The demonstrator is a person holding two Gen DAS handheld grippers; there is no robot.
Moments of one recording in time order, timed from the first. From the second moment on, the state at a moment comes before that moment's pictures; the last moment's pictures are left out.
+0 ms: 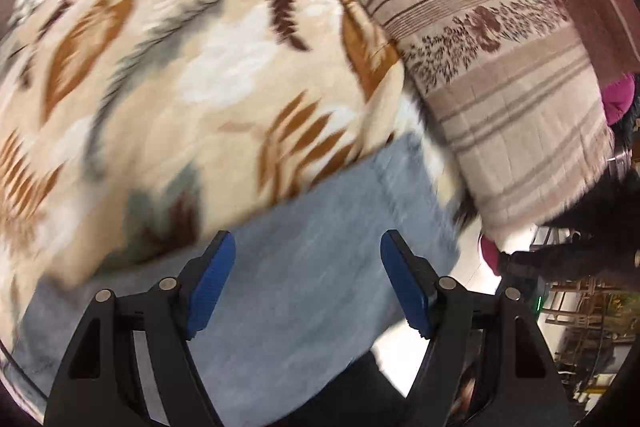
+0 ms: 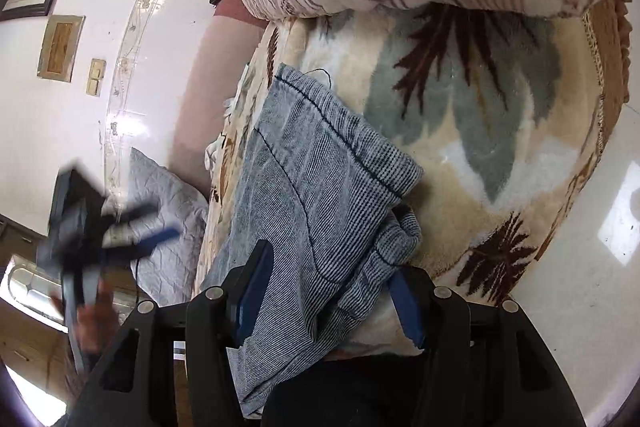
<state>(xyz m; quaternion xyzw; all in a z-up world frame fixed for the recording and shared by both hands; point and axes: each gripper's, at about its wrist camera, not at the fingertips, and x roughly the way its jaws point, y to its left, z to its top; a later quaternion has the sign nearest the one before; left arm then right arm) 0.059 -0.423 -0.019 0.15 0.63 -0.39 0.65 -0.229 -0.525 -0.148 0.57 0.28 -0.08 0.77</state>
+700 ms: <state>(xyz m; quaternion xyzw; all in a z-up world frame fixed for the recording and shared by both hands) 0.002 -0.524 -0.086 0.29 0.64 -0.48 0.54 -0.239 -0.537 -0.162 0.58 0.25 -0.05 0.77</state>
